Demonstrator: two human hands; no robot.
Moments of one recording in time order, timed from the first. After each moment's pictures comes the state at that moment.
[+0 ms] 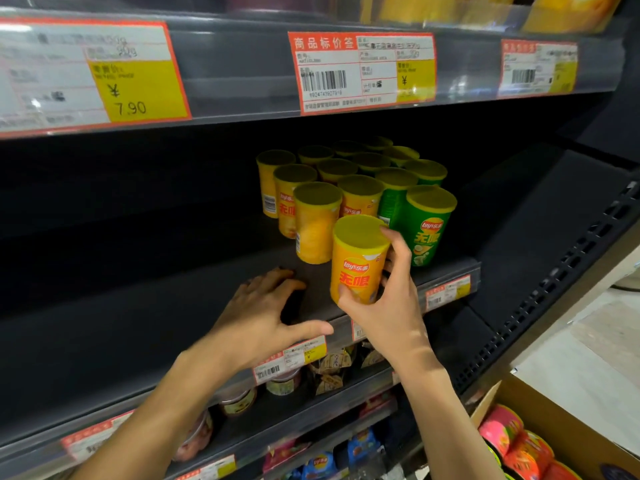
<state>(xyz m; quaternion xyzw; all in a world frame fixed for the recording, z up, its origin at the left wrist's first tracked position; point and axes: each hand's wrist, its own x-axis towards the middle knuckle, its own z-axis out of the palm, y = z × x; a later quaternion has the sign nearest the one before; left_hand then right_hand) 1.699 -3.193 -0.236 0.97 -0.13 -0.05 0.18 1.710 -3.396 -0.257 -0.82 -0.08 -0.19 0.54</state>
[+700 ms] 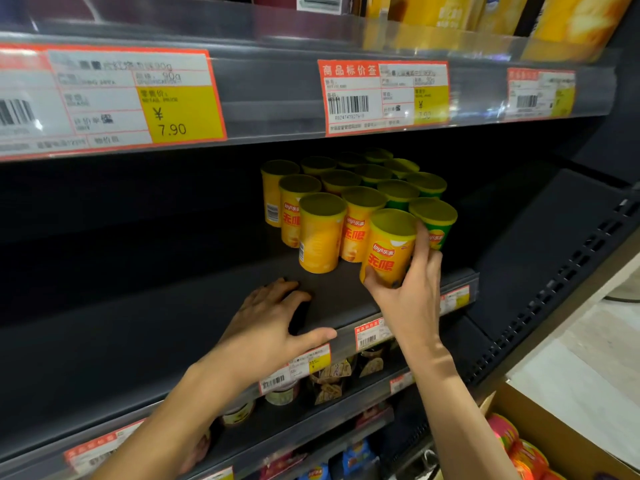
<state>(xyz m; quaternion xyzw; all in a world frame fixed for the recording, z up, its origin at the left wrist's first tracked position) 1.695 -3.196 -0.232 0.97 -0.14 -0.06 0.19 1.743 -3.413 -0.260 -0.87 0.01 -0.33 0.35</state>
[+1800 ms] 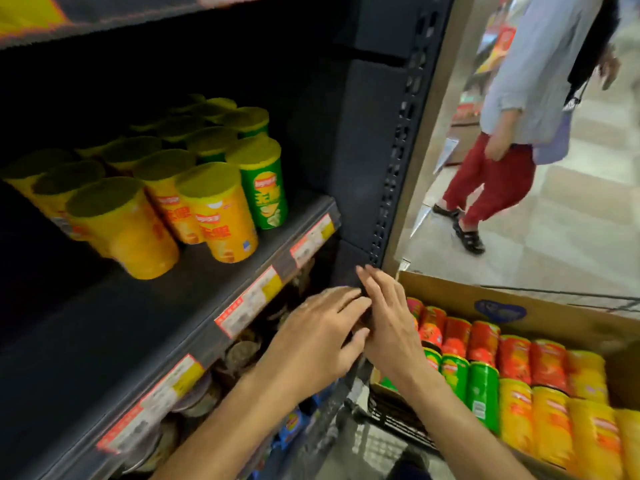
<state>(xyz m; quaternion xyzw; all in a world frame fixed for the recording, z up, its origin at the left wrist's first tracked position) 1.676 -3.374 -0.285 0.83 -0.51 0.04 0.22 1.624 -3.527 -0.363 -0.93 0.08 -0.27 0.25</state>
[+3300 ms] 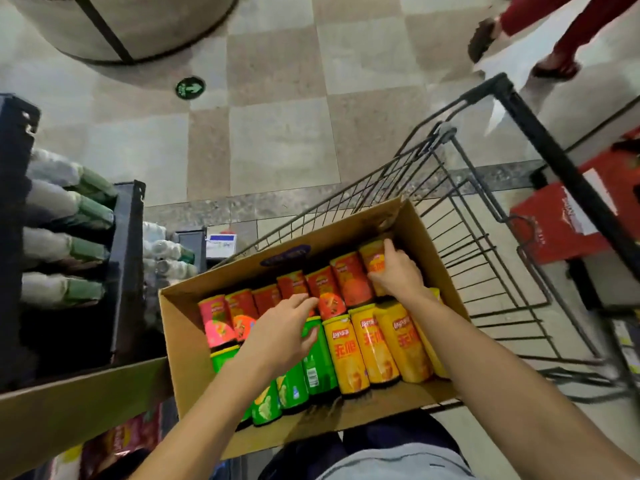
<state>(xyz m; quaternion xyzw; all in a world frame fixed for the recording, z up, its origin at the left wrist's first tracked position) 1.581 -3.785 -0.452 0.69 -0.65 -0.30 -0.03 1.388 -3.953 -0.560 -0.70 0.63 0.10 0.32</state>
